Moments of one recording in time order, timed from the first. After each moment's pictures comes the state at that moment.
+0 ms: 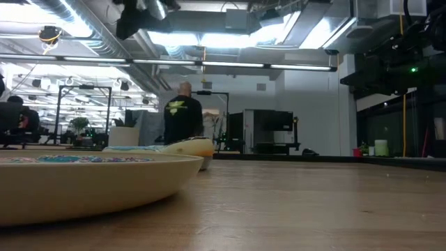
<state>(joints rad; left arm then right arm) -0.02 1.03 0.95 -0.43 -0.21 -0.71 -0.51 0.00 0.01 0.08 0.41 -0.06</state>
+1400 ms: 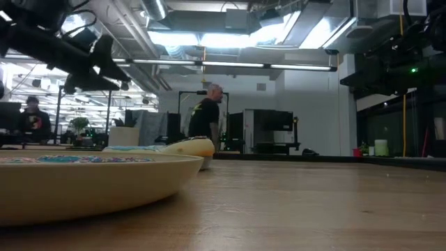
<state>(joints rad) 0.36 0.35 0.21 -0.08 -0.50 -0.45 -0.51 0.00 0.01 0.08 0.41 -0.06</state>
